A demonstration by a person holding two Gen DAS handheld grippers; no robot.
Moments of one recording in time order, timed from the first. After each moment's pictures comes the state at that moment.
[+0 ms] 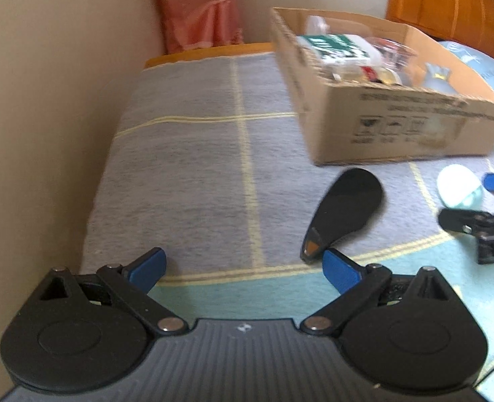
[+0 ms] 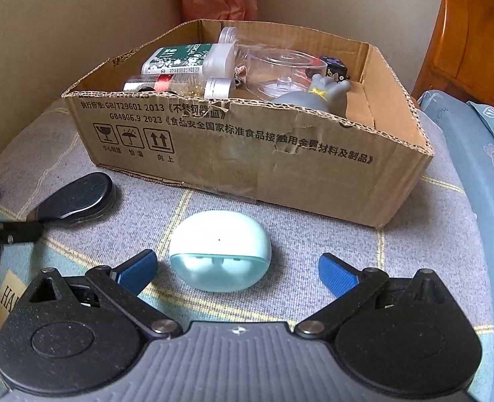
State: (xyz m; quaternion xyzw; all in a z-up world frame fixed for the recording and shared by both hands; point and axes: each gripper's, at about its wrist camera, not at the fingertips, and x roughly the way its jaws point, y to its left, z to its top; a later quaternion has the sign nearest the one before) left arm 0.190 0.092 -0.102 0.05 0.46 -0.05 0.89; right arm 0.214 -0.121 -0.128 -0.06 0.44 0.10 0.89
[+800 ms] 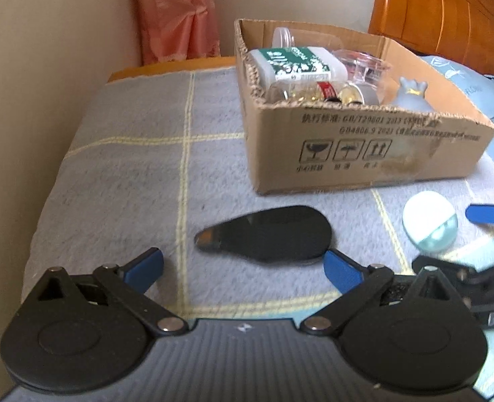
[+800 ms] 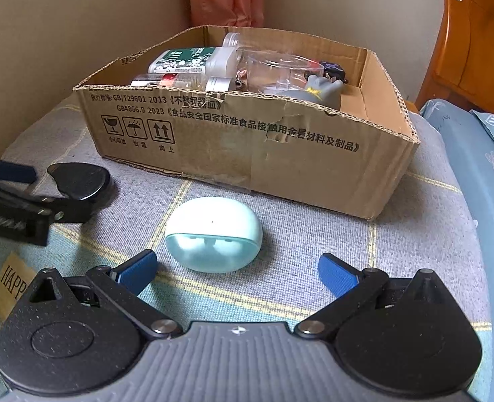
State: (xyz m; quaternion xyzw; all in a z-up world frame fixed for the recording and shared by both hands) left arm 0.206 0.058 -0.107 0.02 0.44 -0.08 0.90; right arm 0.199 -0.135 -0.131 -0.07 0.41 0.12 0.90
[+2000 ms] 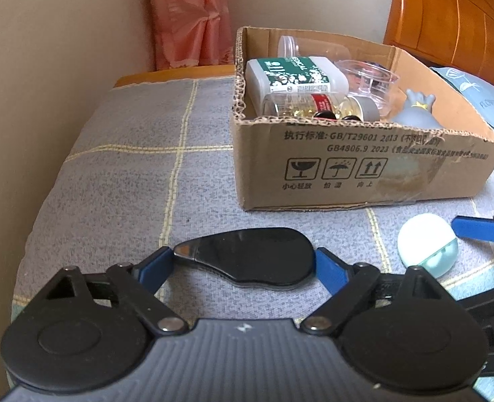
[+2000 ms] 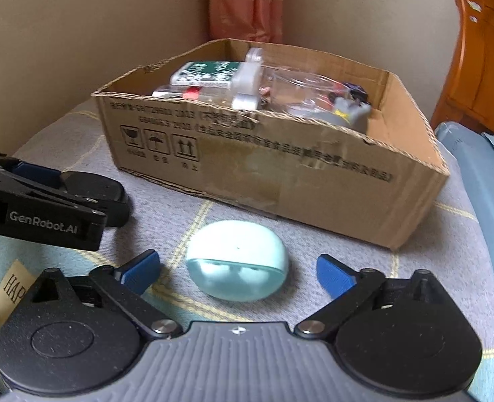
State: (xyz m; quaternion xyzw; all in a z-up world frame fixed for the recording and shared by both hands) left arm 0.208 0.041 -0.105 0.01 0.43 -0.05 0.90; right arm 0.203 -0.118 -0.132 -0.08 0.39 0.15 0.91
